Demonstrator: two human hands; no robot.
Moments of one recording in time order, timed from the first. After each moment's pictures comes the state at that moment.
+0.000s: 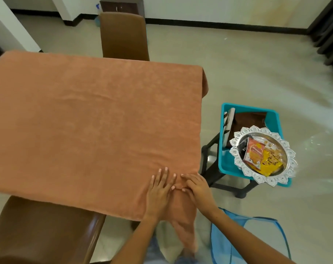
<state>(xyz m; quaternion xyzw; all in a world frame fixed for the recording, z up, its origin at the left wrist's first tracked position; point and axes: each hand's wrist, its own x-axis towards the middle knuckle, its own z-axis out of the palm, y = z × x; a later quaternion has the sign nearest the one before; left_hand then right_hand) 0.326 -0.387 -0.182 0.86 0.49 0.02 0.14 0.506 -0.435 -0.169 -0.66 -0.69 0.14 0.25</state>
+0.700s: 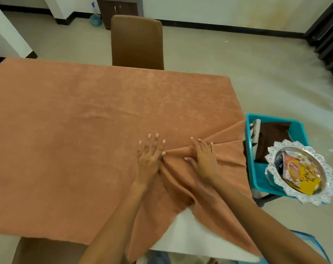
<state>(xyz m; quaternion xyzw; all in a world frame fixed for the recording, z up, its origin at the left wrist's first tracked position) 0.197 -0.134 -0.125 0.87 0.46 0.19 -0.01 0.403 -0.204 -0.120 -0.75 -0.64 0.08 0.16</state>
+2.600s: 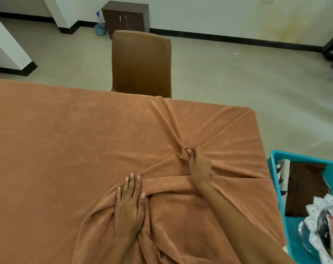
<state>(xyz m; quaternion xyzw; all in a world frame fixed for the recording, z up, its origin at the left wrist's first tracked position) 0.174 -0.012 -0.184 0.78 0.59 0.15 0.17 0.423 0.041 -0.169 -0.80 -0.46 0.08 0.36</state>
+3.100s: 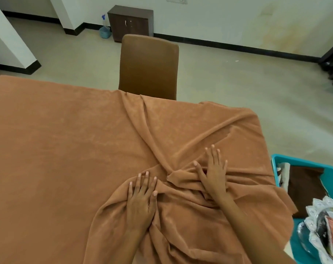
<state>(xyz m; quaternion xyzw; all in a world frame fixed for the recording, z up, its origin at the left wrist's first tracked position) 0.168 -0.010 -0.177 0.80 0.55 0.14 0.18 0.423 -0.008 -0.158 -0.80 -0.54 0.09 0.24</state>
